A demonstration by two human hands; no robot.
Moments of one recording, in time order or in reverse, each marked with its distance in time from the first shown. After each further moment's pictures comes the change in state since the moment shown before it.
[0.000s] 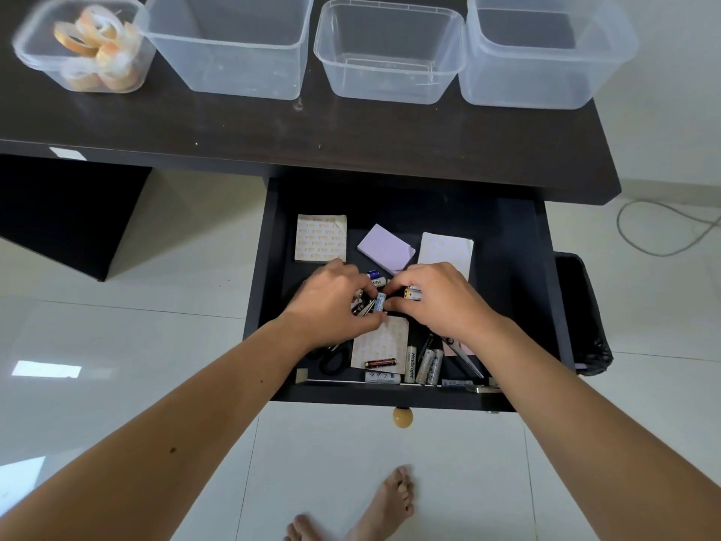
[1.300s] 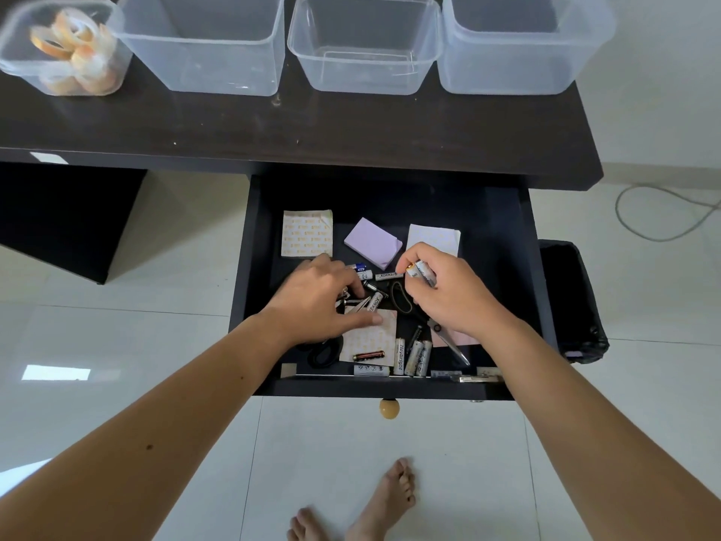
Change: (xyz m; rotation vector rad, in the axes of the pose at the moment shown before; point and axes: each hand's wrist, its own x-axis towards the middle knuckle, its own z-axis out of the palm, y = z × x) left_hand -0.003 -0.001 -0.006 0.105 -0.035 0.083; right_hand -0.028 0.004 -0.020 0.292 0.080 0.081
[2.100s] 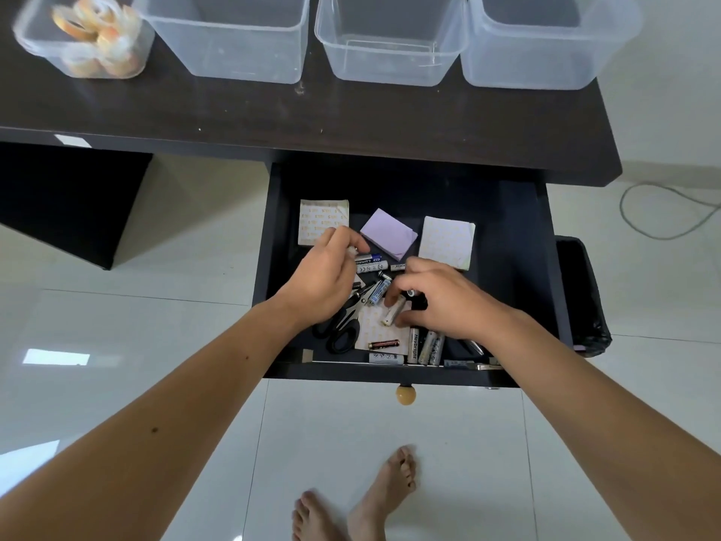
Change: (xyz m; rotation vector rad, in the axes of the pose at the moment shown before) left_hand -0.009 0.005 -0.020 -0.410 0.140 -0.150; right_hand 0.005 -0.003 0.019 -0.375 -0.293 -0.187
